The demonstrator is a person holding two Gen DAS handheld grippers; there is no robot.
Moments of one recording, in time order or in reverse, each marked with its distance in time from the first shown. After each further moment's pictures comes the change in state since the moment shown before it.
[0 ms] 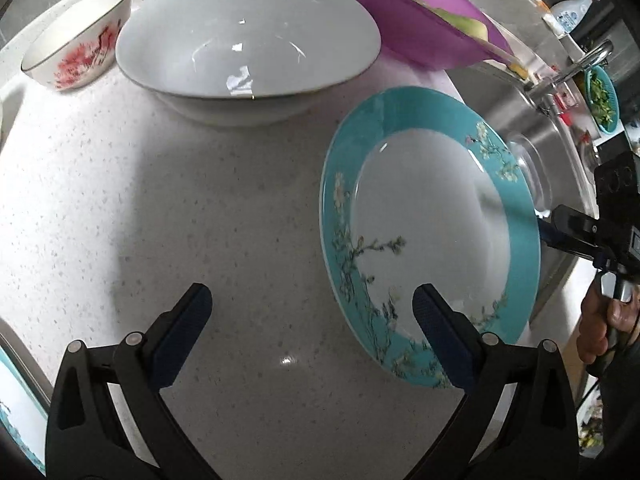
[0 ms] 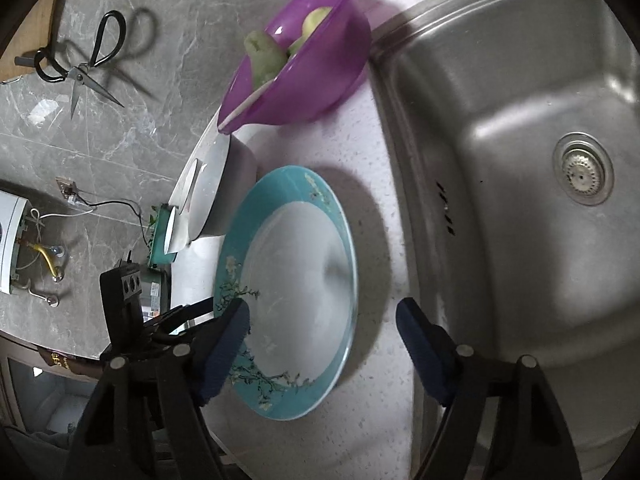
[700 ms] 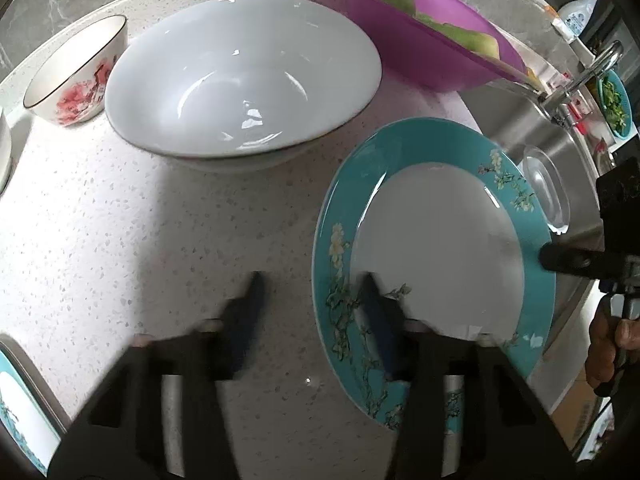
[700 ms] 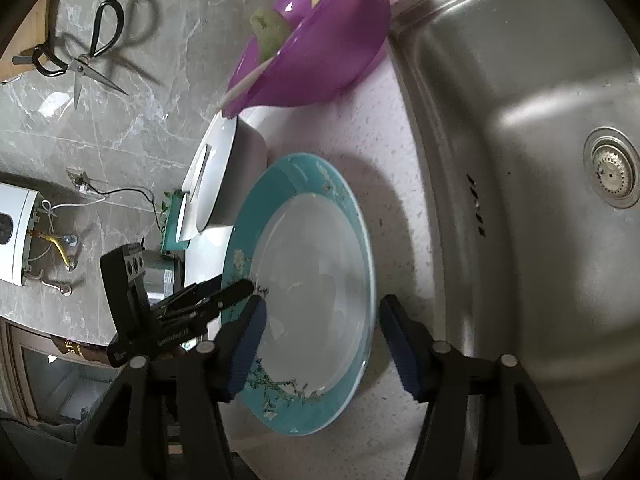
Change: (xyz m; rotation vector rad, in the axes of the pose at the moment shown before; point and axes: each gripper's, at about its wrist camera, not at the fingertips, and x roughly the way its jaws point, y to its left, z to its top) left arm 0.009 -0.019 0.027 0.005 -0.060 0.050; right arm 0.021 -0.003 0.007 -0.022 0.094 0.048
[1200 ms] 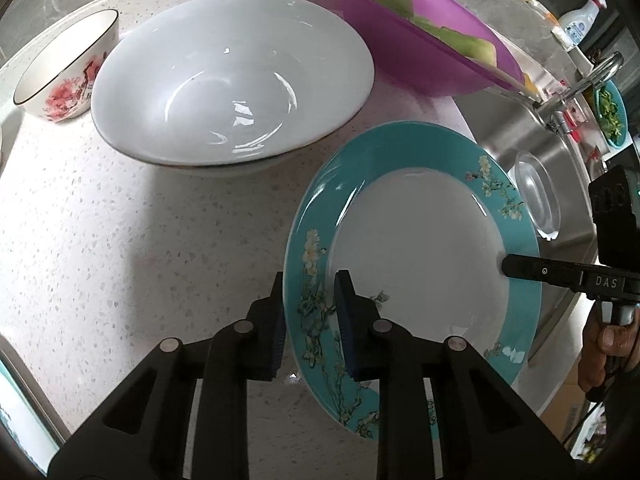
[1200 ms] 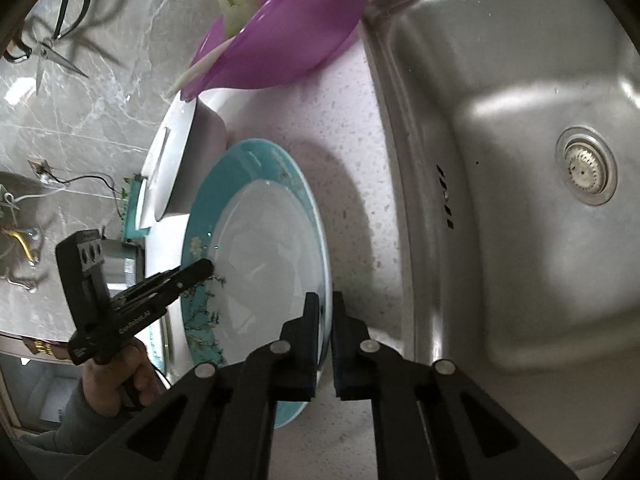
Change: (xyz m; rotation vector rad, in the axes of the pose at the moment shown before) left arm -0.001 0.003 0.004 -0.030 0.012 -0.020; right arm 0.001 0.001 -0.002 0.008 0.041 -0.172
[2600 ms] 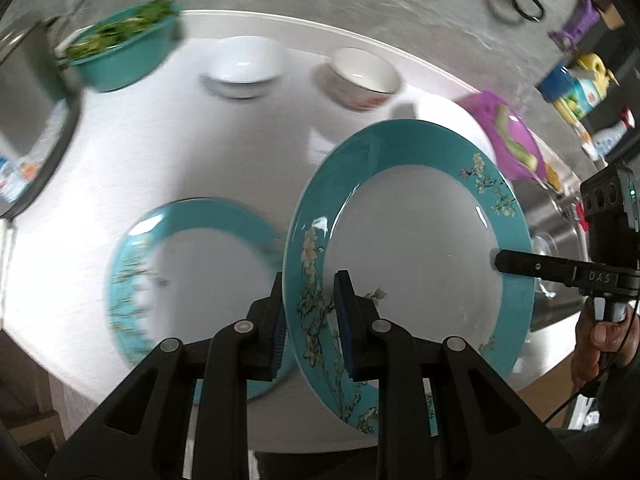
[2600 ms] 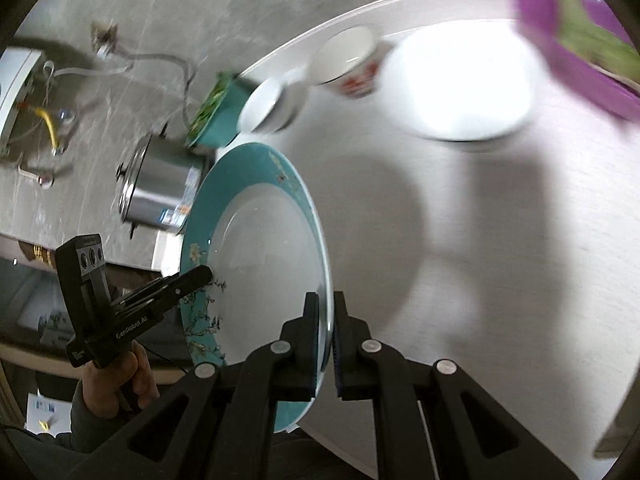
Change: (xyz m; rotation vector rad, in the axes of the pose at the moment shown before) left arm -0.237 0.227 -0.164 -0.318 -0.154 0.086; right arm 0.091 0.267 -0.032 -0.326 0.184 0.087
